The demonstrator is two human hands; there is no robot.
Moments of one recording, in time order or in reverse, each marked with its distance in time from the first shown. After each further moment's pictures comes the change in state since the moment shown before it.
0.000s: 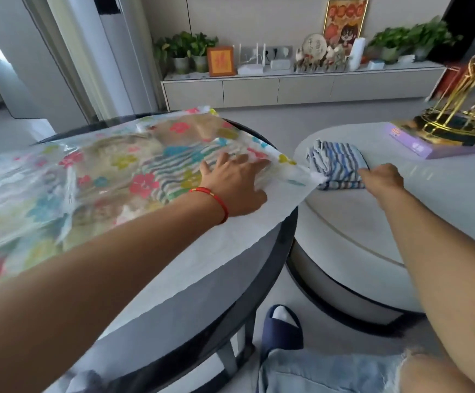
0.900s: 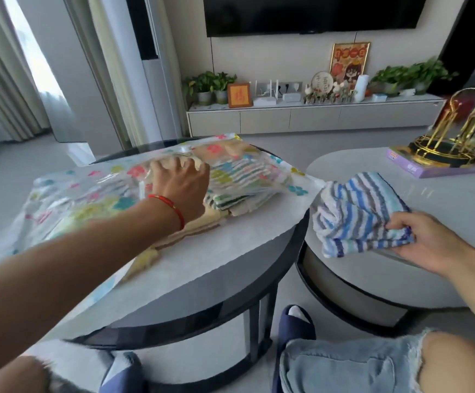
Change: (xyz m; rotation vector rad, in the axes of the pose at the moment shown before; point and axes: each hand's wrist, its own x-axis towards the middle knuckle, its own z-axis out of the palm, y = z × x) left_hand -0.131 -0.067 -0.076 0.575 0.163 -0.229; right_hand -0.221 0.018 -0.124 0.951 -0.741 0.095
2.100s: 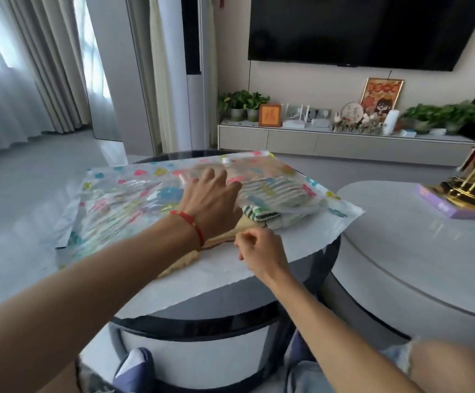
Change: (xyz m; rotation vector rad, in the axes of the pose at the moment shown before) left_hand -0.039 -0.042 0.007 -0.241 0.169 0.042; right_hand 0.031 0.166 0.254 -1.049 -0.098 -0.484
